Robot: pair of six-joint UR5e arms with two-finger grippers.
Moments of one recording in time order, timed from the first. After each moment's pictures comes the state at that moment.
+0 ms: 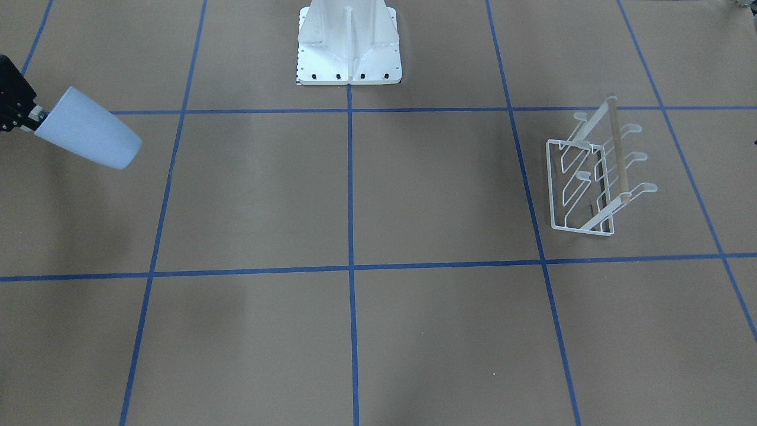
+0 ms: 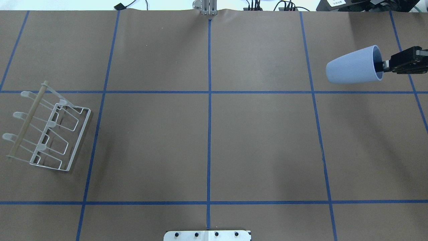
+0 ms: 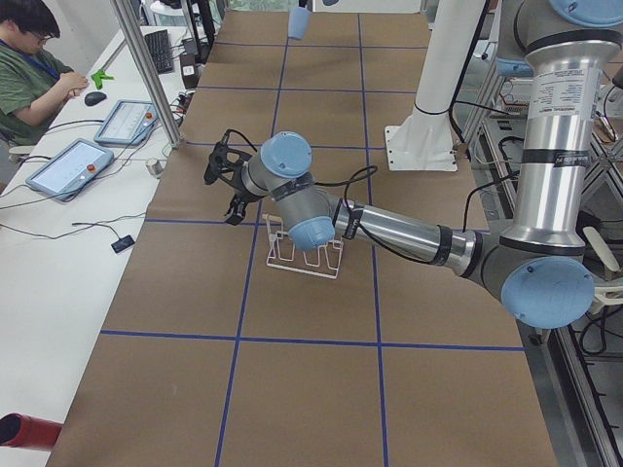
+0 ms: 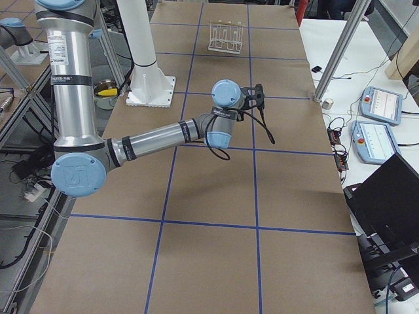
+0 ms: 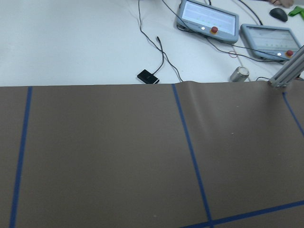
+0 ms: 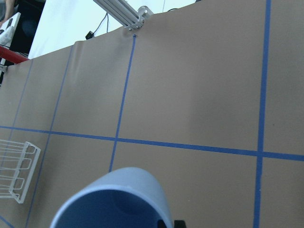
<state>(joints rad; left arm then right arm) -1.47 -1.61 -1.79 -2.51 -2.45 -0.87 1.25 -1.51 1.82 -0.31 2.57 1.42</state>
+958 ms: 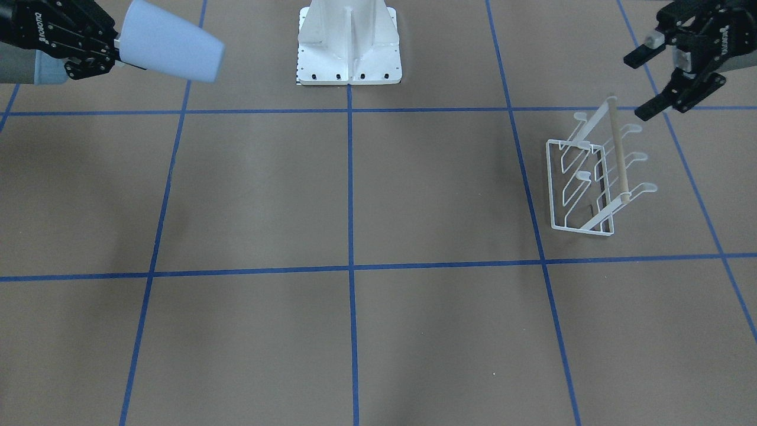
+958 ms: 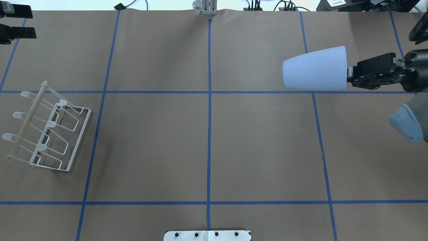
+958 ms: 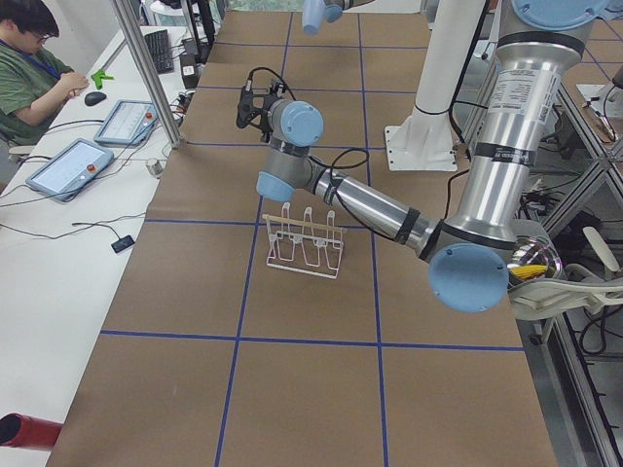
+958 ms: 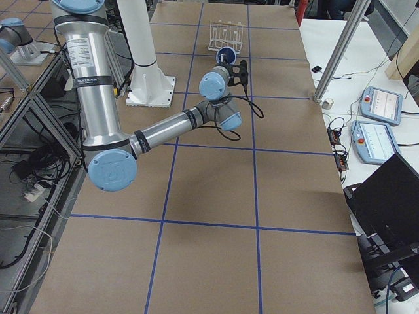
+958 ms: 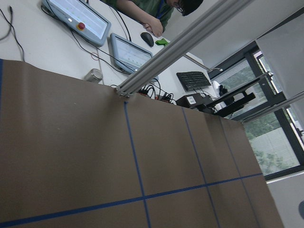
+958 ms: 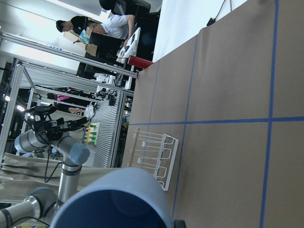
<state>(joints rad) -1.19 -1.81 -1.80 -3.11 -2.31 -1.81 1.02 -1.39 1.84 0.16 2.32 1.91</state>
